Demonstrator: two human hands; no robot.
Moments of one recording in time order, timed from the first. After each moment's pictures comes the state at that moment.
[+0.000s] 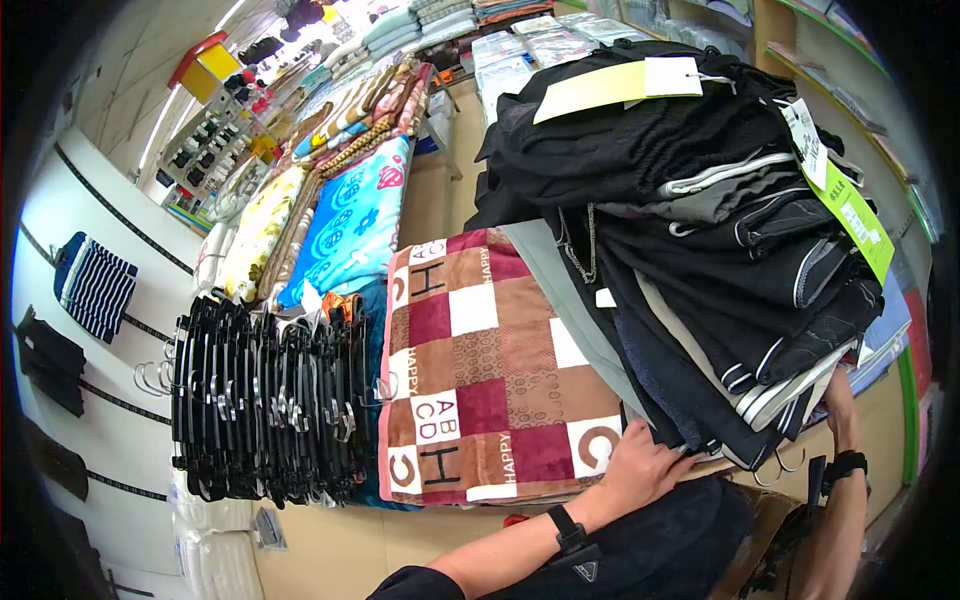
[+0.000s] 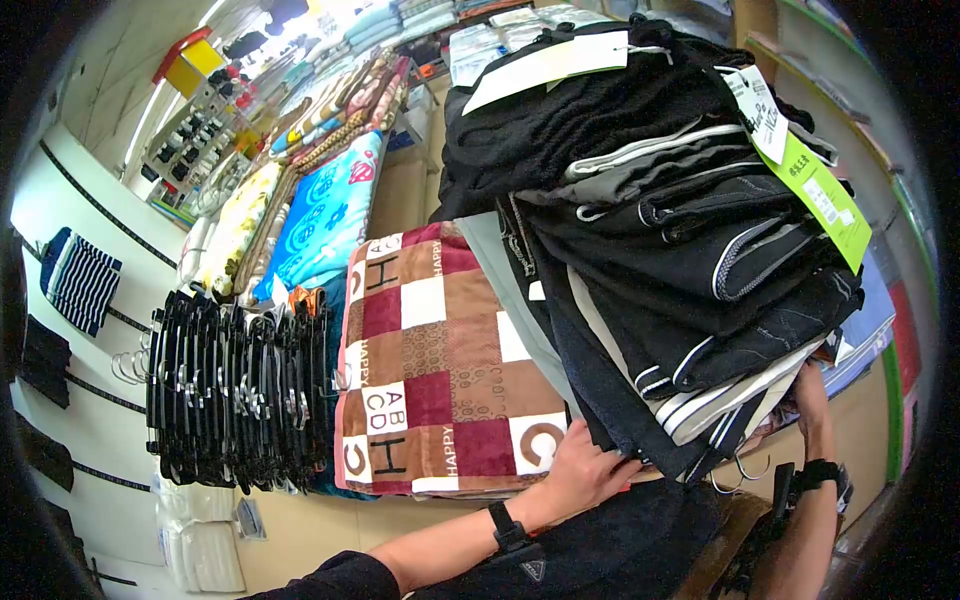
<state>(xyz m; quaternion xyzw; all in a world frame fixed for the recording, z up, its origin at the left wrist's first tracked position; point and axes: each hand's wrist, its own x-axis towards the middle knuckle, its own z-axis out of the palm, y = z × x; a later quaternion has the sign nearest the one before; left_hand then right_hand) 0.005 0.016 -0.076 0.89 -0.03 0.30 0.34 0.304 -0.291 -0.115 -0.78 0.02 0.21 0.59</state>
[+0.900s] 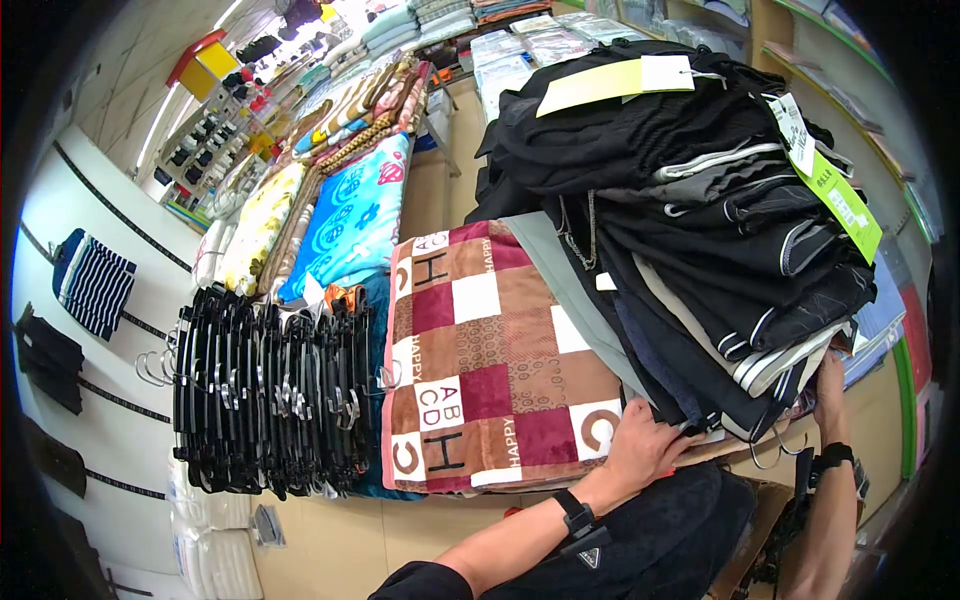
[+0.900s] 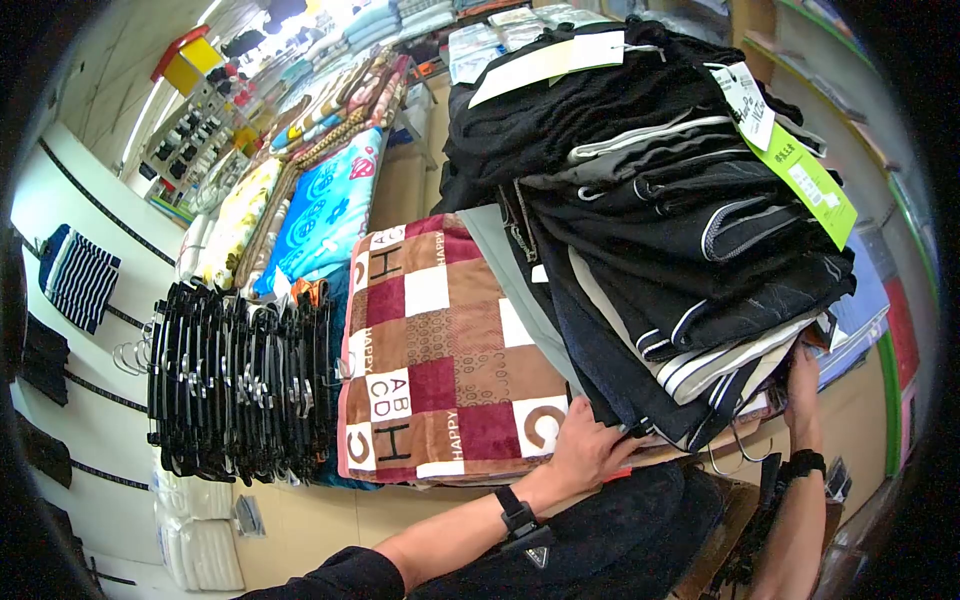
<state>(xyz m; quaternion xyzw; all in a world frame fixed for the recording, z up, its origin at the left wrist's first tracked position) 0.009 0.020 -0.090 0.89 -0.05 0.31 0.33 0.299 -0.291 -0.136 -0.71 0.05 0.14 0.69</state>
